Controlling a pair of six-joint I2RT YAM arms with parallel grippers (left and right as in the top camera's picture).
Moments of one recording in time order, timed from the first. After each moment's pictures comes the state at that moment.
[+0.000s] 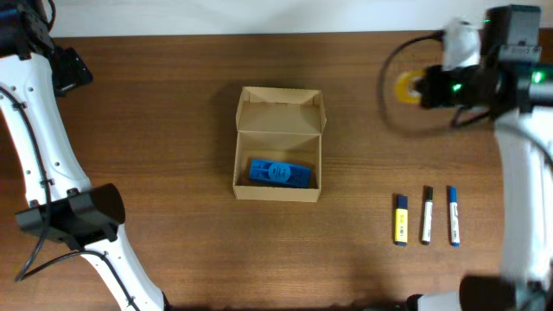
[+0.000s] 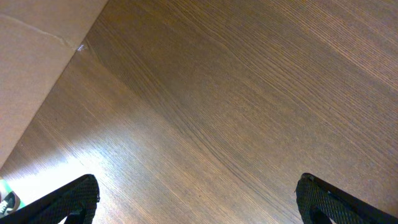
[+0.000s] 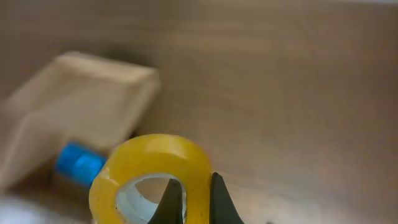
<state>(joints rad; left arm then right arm) 0.28 2.20 2.67 -1.69 -0.35 -0.30 -0.02 1.60 1.87 -1.21 -0.26 -0.17</state>
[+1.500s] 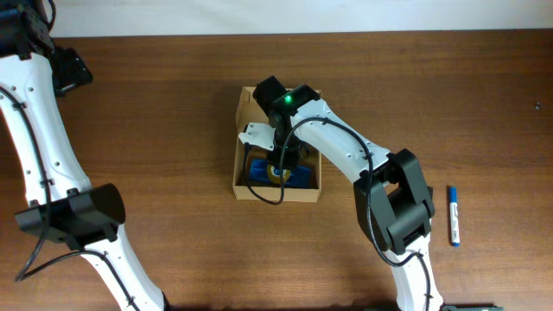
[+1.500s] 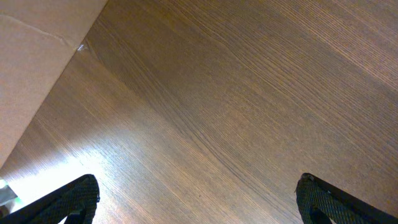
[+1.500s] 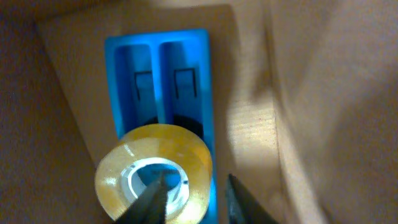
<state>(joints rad) 0.28 2.20 2.67 -1.69 -0.35 -0.30 0.58 2.24 1.85 -1.13 -0.13 -0.69</state>
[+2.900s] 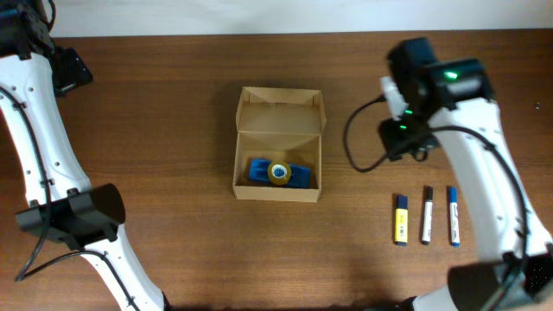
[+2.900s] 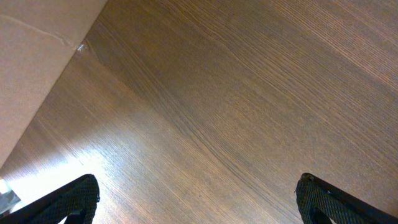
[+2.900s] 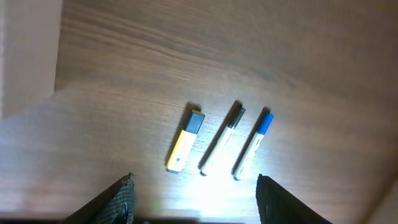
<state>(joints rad) 0.28 2.20 2.67 -1.69 -0.35 -0.30 0.17 1.68 1.79 -1.57 0.17 -0.05</state>
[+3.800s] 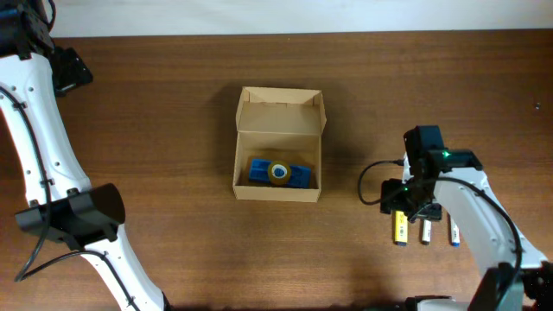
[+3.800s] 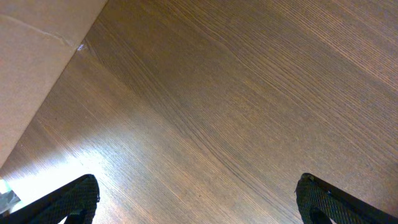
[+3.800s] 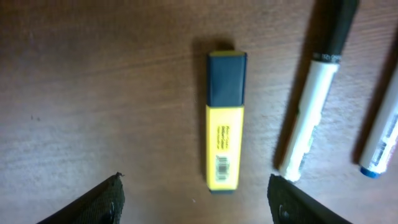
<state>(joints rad) 0.28 2.20 2.67 -1.69 -0.35 -0.30 0.01 1.48 0.94 -1.04 0.00 0.21</state>
